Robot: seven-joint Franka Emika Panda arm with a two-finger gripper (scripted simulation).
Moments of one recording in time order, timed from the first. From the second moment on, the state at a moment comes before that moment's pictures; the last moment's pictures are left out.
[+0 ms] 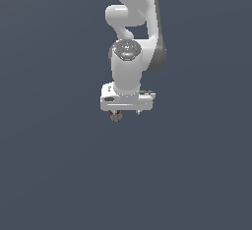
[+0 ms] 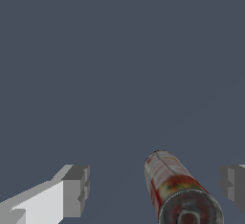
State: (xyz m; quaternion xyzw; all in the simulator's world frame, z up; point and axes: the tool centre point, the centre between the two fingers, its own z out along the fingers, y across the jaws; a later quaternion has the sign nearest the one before) arm -0.008 0.002 0.160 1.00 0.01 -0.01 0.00
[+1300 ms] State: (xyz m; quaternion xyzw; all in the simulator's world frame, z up) arm -0.025 -0.033 0.159 1.00 -0.04 0.01 0.01
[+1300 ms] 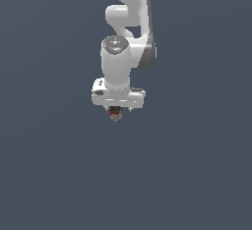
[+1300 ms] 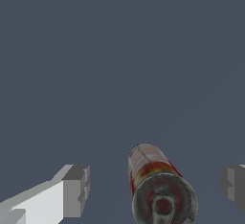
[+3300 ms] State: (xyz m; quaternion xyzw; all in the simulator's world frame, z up) arm -0.088 -0.052 0.078 0.99 -0.11 0.00 0.00
